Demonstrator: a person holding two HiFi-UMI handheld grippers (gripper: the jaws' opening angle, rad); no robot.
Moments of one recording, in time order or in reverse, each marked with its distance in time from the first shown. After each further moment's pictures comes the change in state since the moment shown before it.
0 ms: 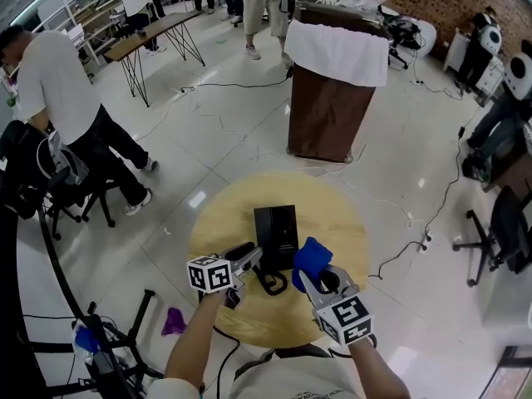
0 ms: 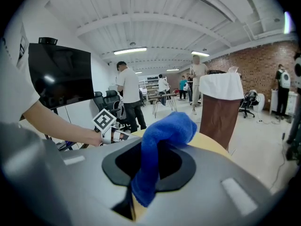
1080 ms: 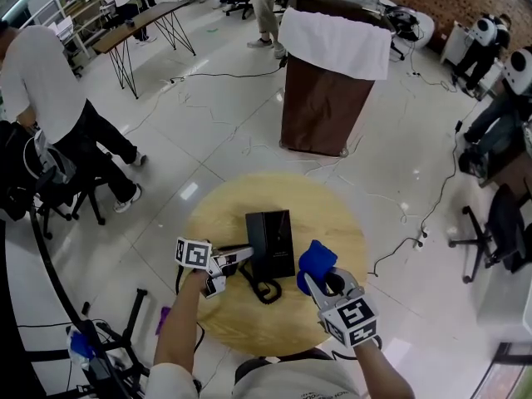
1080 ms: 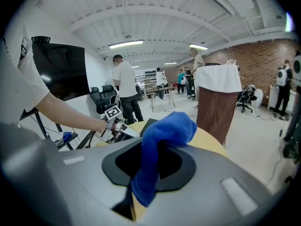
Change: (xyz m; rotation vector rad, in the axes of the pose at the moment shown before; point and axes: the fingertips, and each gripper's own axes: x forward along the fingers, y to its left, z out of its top) left arm 0.031 0.027 -0.017 -0.282 0.276 -0.343; right arm 0.012 -0.038 -0.021 0.023 0.078 -0.016
